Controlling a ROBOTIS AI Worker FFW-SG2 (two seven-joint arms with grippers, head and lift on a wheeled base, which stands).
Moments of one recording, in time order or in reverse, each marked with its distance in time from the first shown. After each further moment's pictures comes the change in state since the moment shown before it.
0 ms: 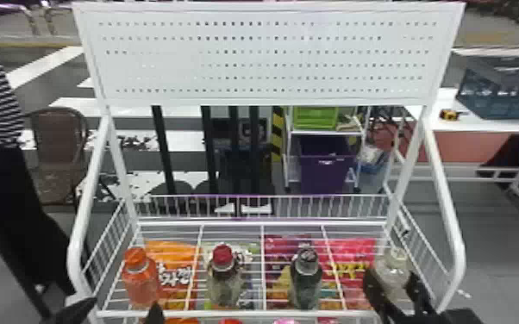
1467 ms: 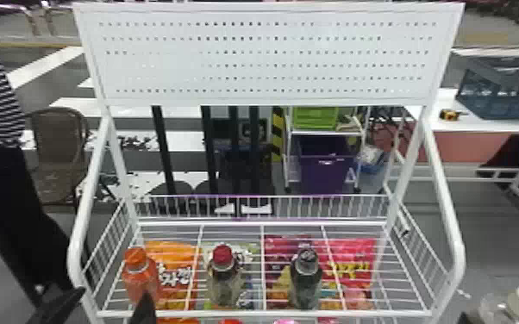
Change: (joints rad) left arm 0.025 -0.001 0.022 -0.008 0.007 -0.089 0.000; right arm 0.796 0.000 -0.108 -1.030 -0.114 0.247 0.033
